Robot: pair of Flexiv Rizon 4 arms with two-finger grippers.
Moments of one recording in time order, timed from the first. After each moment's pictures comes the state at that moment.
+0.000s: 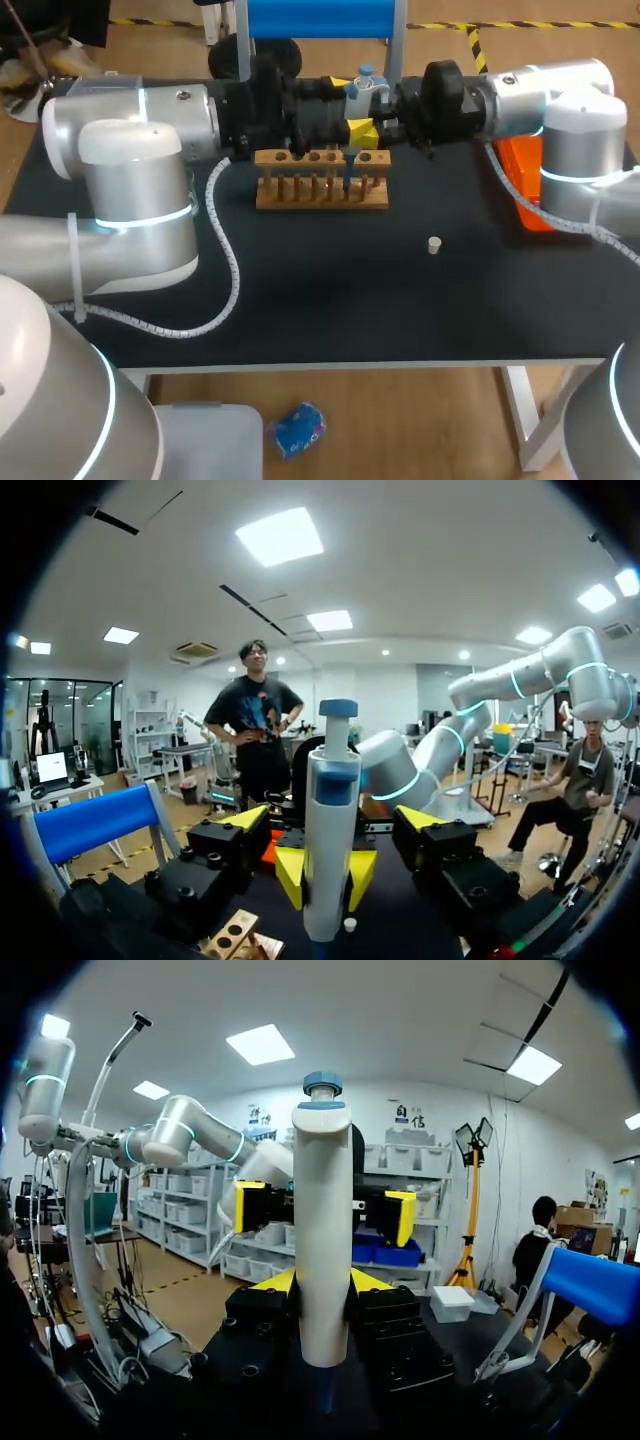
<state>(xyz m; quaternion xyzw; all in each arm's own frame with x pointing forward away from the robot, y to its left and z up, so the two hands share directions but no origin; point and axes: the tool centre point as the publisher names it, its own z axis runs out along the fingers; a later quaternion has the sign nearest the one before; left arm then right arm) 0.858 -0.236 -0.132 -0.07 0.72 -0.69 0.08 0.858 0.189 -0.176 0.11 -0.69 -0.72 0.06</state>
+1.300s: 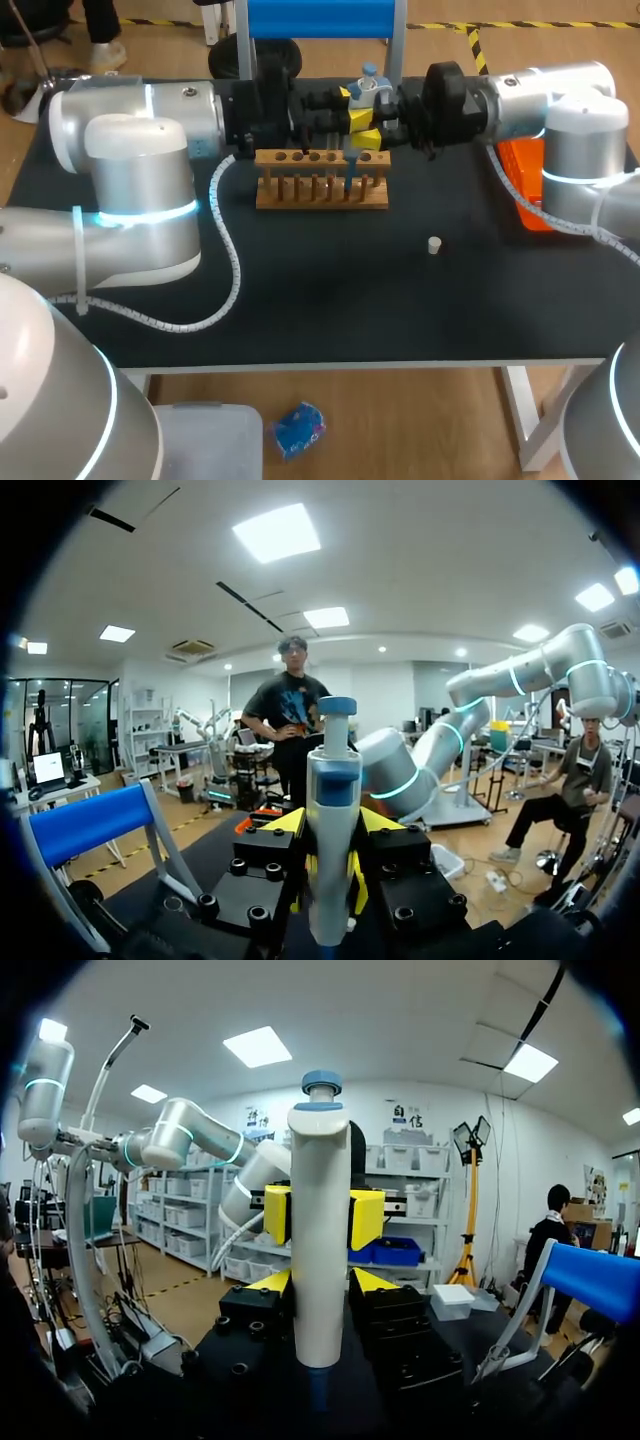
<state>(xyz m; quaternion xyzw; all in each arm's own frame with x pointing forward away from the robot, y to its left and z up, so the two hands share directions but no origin) 0.859 -0.244 -0.134 -0.06 0.72 -0.69 0.07 0.859 0.186 -0.177 0.11 -0.68 -0.72 0.07</state>
